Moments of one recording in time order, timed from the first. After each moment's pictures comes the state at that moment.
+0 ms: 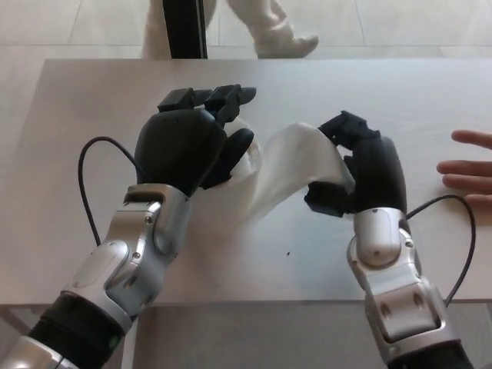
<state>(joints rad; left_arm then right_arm) -0.50 0.31 -0.50 0.33 0.65 0.10 0.27 -0.35 0.11 0.08 0.20 -0.40 0.26 -0.31</state>
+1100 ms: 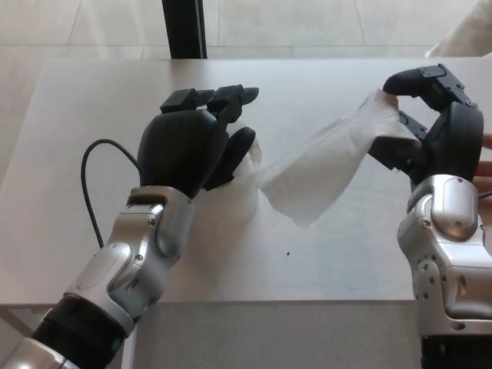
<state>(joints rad) -0.49 0.30 -0.50 0.33 0.65 0.10 0.29 -0.37 0.13 -0.13 0.01 0.07 0.29 -0.33</state>
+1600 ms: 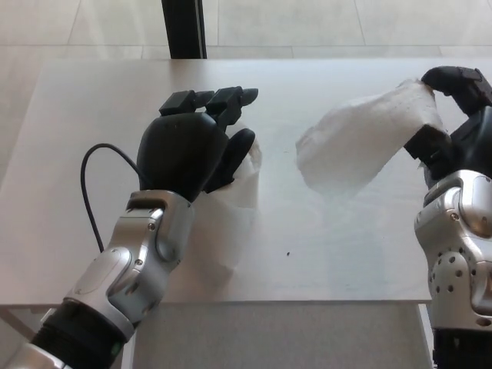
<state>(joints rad) -0.47 0.30 -0.50 0.31 0.65 0.10 0.31 -0.40 0.13 -0.22 -0.01 0.28 0.31 -0.43</state>
